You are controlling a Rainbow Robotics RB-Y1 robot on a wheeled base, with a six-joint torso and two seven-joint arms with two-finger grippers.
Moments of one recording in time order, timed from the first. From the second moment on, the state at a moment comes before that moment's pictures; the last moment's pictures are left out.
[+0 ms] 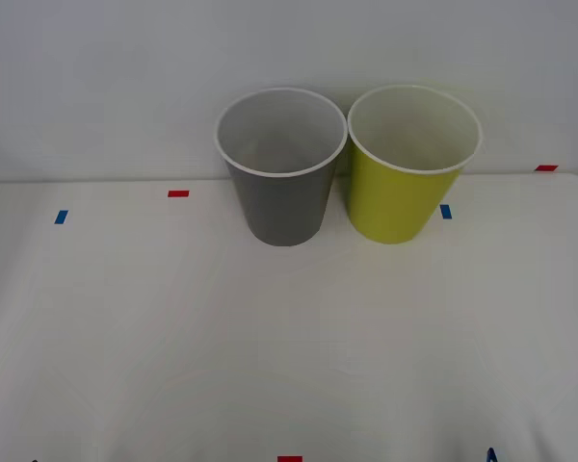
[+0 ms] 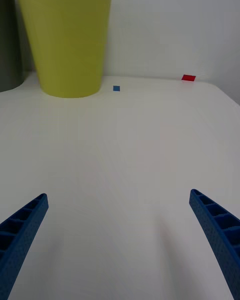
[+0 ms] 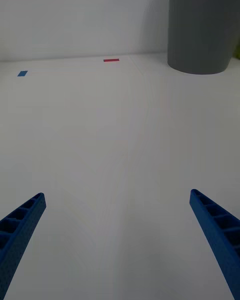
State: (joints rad) right arm 1.09 -0.29 0.23 -1.93 -0.19 -0.65 1.68; left arm 1.02 0.56 -0.37 -1.89 0.47 -0.68 -1.78
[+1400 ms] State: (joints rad) right arm 1.09 -0.29 0.23 -1.93 -0.19 -0.65 1.68; left arm 1.02 0.56 -0.37 -1.89 0.47 -0.68 -1.78
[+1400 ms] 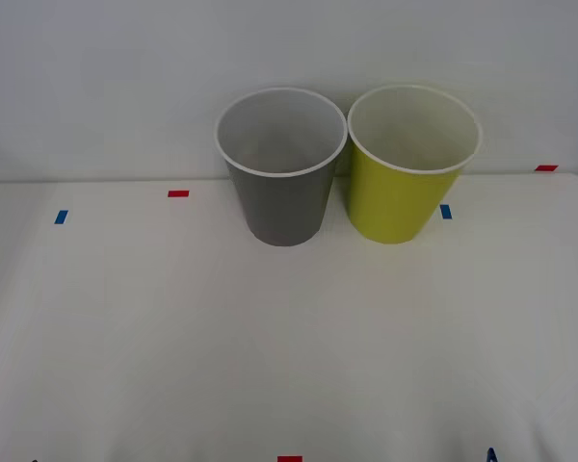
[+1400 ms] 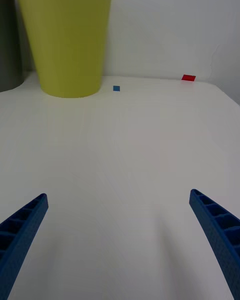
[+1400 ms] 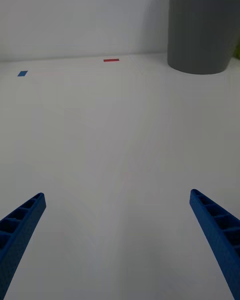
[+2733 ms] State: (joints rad) right arm 1.09 -0.29 0.23 -1.93 -0.19 -0.65 1.68; left arm 1.02 0.56 -0.37 -1.89 0.47 -0.68 -1.78
